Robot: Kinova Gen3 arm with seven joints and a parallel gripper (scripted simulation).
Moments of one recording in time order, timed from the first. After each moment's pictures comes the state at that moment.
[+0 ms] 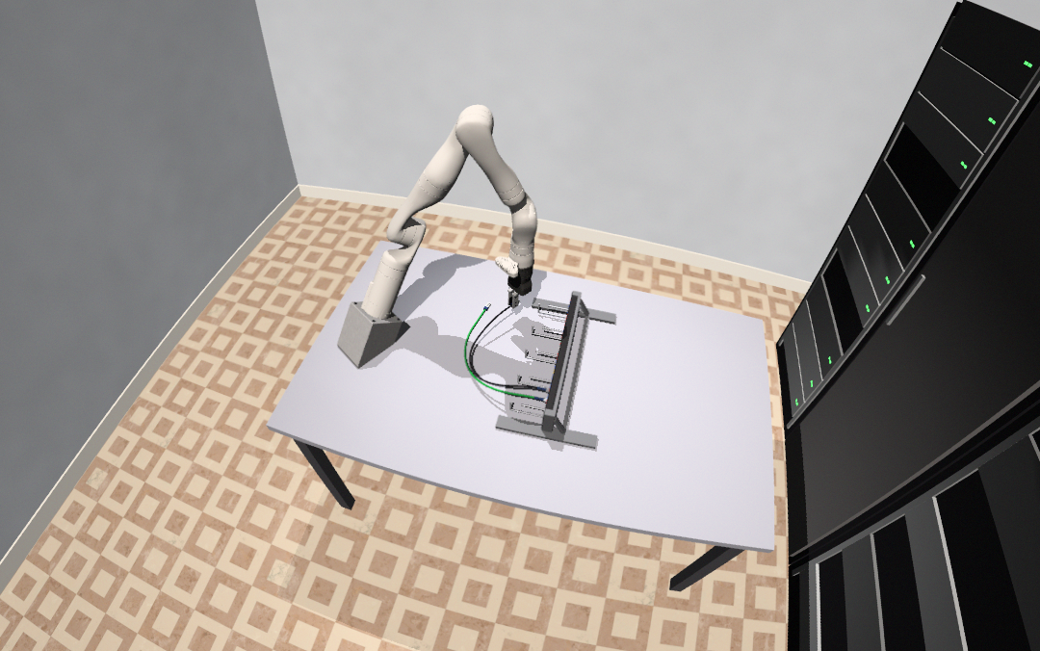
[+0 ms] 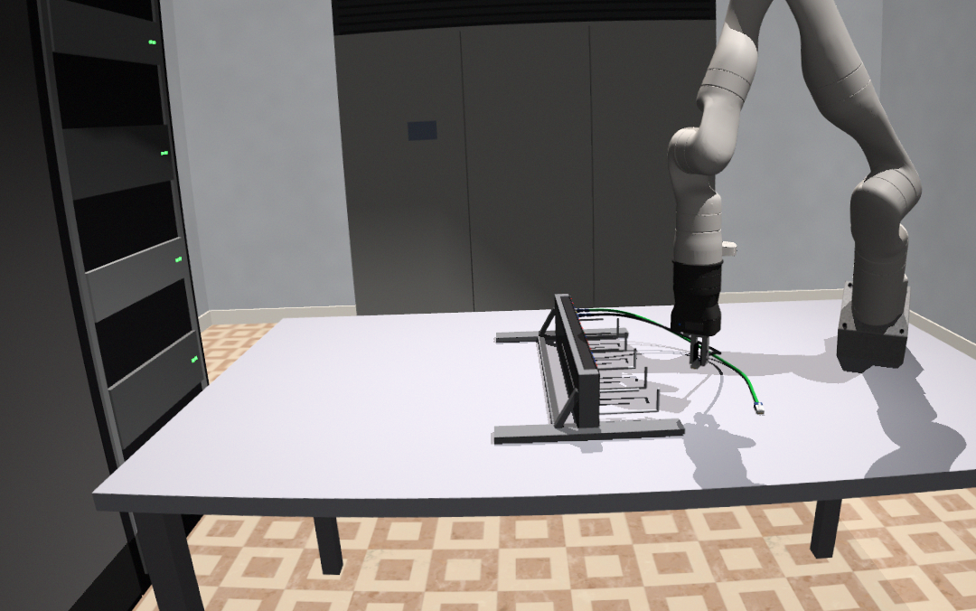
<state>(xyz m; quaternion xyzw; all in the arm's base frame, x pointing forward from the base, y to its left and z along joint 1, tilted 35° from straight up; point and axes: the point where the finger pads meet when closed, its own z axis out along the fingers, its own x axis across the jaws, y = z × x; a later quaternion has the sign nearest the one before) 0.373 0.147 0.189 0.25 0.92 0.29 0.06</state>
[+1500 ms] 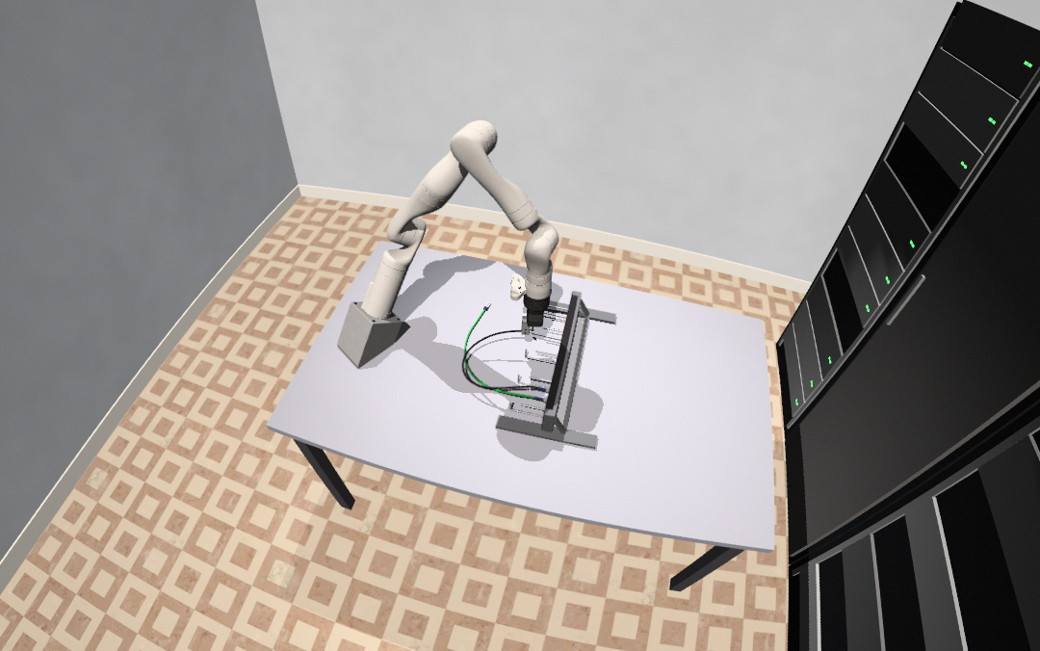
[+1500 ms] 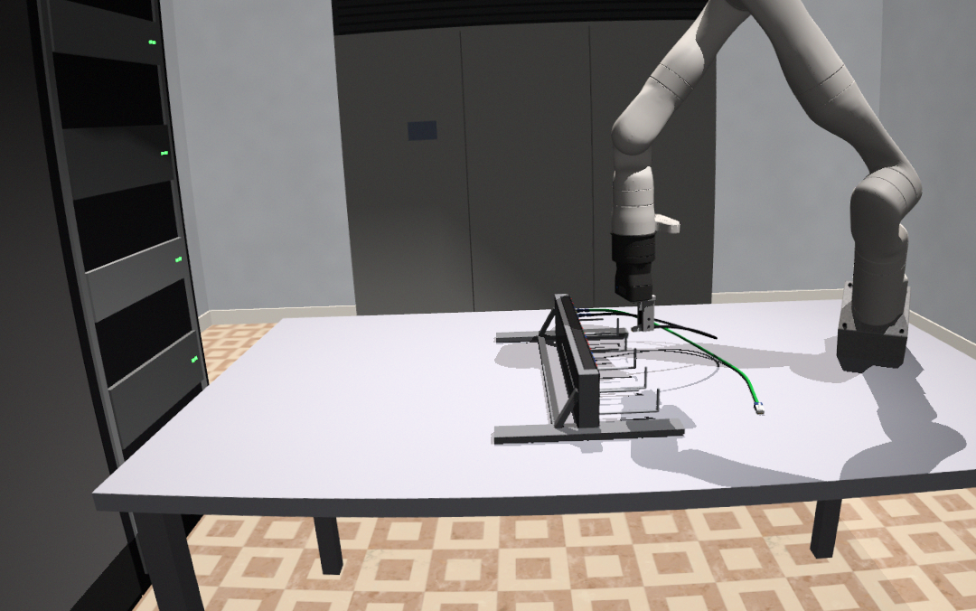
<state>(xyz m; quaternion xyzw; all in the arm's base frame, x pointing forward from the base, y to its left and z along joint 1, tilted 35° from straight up) 0.446 0.029 0.169 0.57 0.77 0.29 -0.05</state>
